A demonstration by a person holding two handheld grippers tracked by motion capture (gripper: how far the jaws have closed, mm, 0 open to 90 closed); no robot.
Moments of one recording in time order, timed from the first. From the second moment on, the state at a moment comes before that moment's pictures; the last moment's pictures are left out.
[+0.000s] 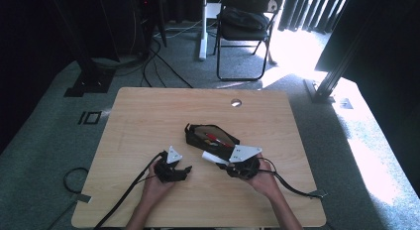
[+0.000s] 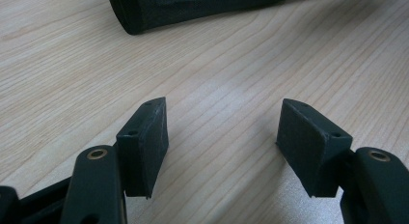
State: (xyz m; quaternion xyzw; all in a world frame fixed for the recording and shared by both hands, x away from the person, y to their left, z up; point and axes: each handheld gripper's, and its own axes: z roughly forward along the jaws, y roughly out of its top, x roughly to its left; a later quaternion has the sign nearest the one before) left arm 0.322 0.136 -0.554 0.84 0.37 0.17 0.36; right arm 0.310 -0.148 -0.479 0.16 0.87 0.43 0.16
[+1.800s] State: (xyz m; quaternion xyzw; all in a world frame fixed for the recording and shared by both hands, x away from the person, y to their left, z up) left arm 0.322 0.136 -0.554 0.84 0.37 0.17 0.36; right arm 0.329 -0.162 -0.448 0.17 0.86 0.44 0.19
